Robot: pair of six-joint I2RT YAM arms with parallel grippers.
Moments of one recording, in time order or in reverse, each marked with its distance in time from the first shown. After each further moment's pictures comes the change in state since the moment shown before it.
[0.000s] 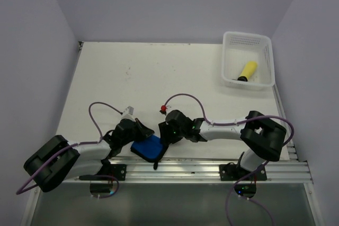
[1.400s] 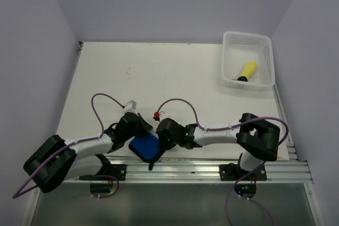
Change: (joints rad) left arm -0.002 -0.026 0.105 -0.192 -0.080 0.103; right arm 0.120 0.050 0.055 -0.025 0.100 0.029
